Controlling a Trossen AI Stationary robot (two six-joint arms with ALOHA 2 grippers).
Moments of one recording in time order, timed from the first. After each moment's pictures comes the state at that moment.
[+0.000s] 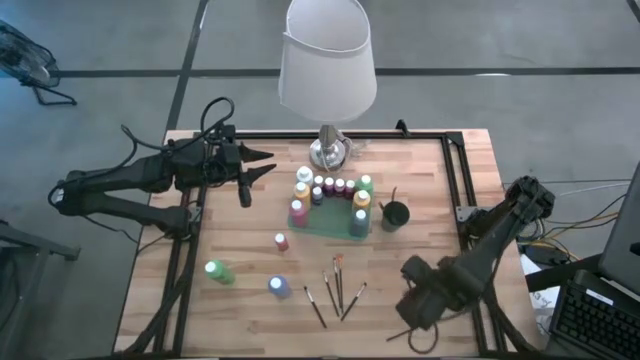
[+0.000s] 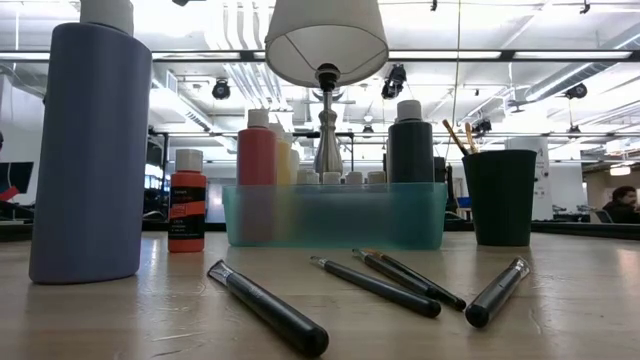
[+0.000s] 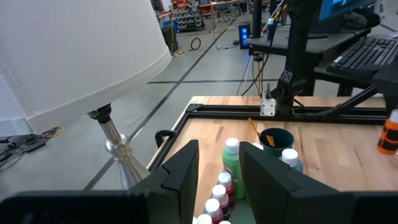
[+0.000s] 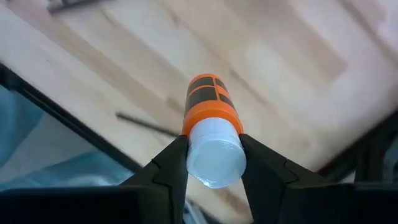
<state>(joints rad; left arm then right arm) 0.07 0.87 1.04 -0.31 -0.26 0.11 0.76 1.63 1.47 -1.31 0.02 1.65</state>
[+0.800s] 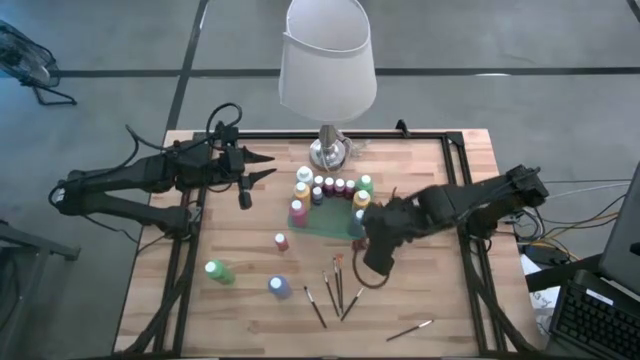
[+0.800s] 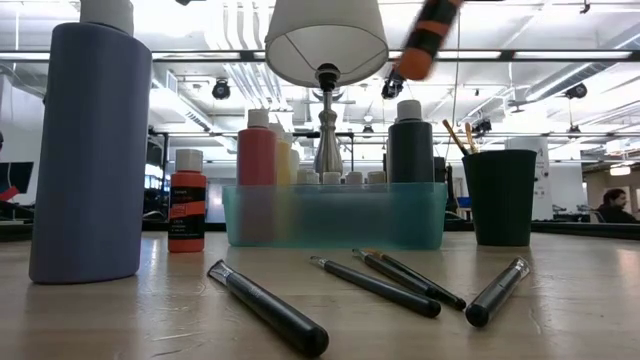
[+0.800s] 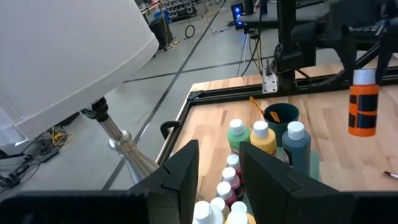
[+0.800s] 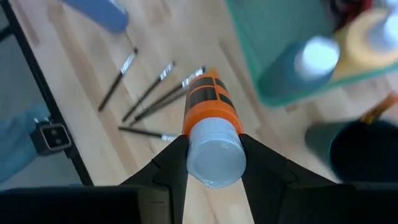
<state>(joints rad) 0.07 0.87 1.04 -0.36 -0.25 0.23 0.31 1.61 1.69 -1.25 0.11 0.82</state>
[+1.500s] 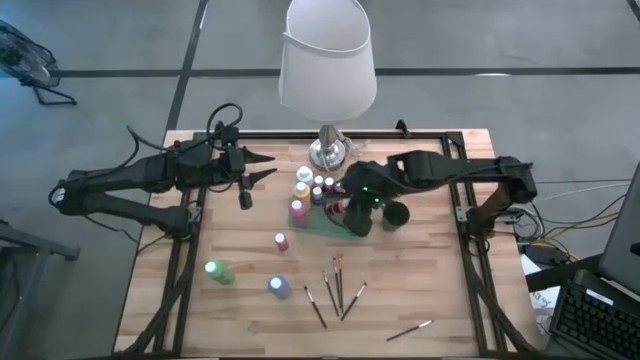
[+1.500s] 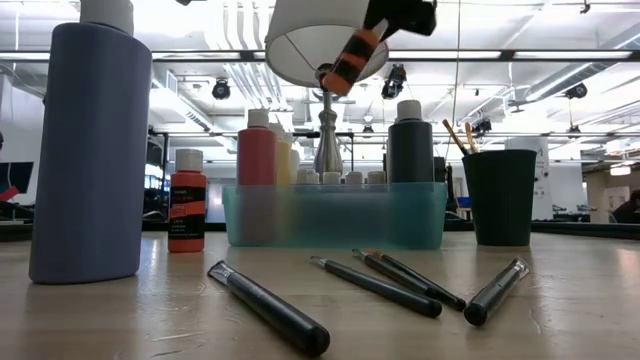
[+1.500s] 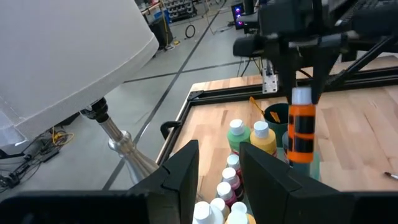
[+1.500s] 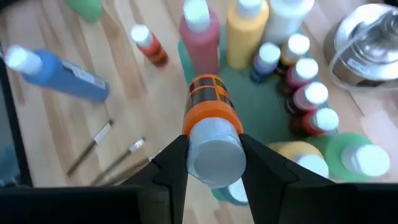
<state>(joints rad) 0.07 0.88 1.04 -0.36 -0.25 0.23 0.04 1.66 1.75 -1.10 0.07 0.47</state>
